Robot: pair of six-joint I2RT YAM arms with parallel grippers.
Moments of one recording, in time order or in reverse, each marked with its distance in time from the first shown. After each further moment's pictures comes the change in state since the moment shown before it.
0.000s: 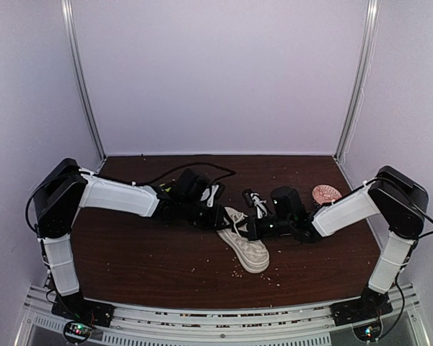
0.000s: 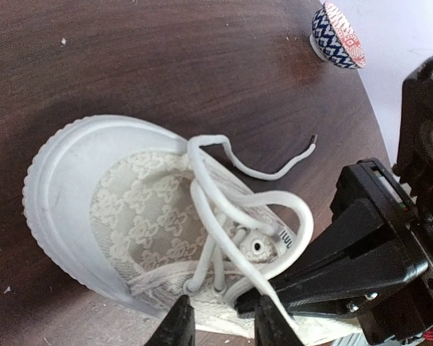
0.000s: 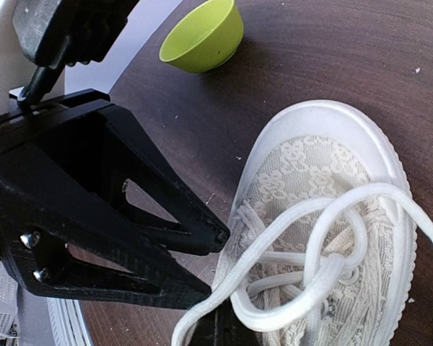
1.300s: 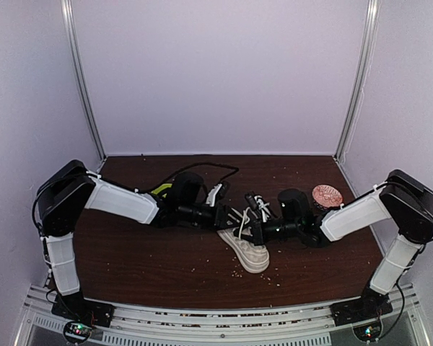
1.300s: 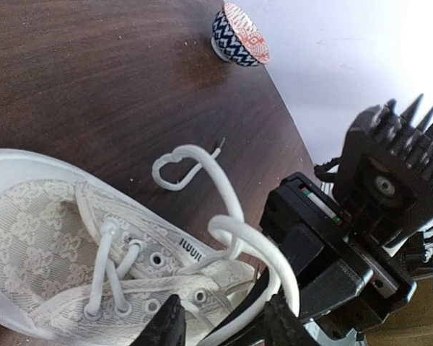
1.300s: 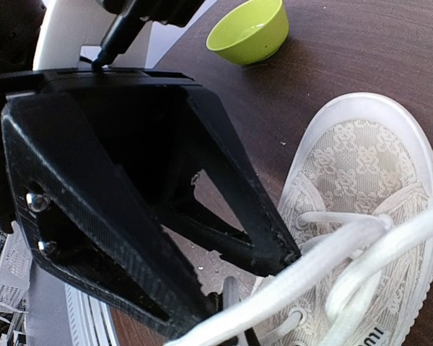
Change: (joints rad) left arm 0.016 0.030 -0.097 0.366 0.257 -0.082; right arm 0.001 -0.083 -0.085 0.050 -0.075 -0.024
